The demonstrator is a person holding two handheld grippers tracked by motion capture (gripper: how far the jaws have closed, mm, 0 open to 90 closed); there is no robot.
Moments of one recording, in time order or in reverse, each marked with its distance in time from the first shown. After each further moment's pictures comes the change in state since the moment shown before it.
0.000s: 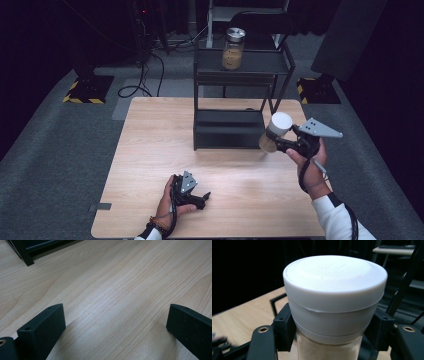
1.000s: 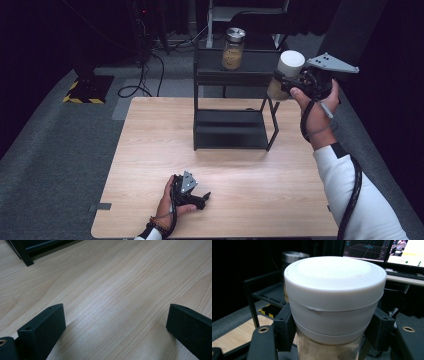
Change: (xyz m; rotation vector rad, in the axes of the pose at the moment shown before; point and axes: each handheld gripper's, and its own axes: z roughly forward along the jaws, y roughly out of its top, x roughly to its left) left arm 0.000 0.000 0.000 0.000 -0.001 0.003; right arm 0.010 0.140 0.024 -0.043 -0.203 -0.030
